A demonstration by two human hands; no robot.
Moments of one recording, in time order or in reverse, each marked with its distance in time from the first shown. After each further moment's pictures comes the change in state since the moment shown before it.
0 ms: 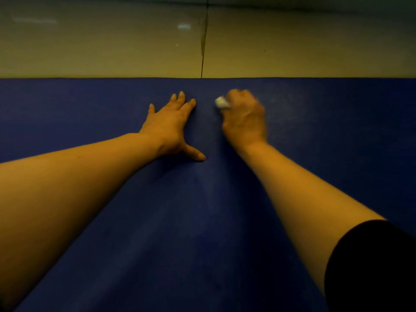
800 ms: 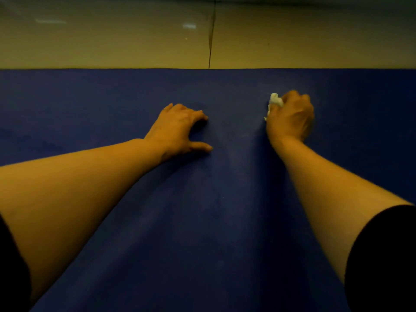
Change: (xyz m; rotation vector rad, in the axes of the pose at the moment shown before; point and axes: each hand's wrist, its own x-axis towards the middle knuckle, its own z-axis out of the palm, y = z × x) left_hand -0.048 0.004 0.010 0.024 0.147 0.166; right_hand -0.028 0.038 -0.034 -0.069 0.113 0.472
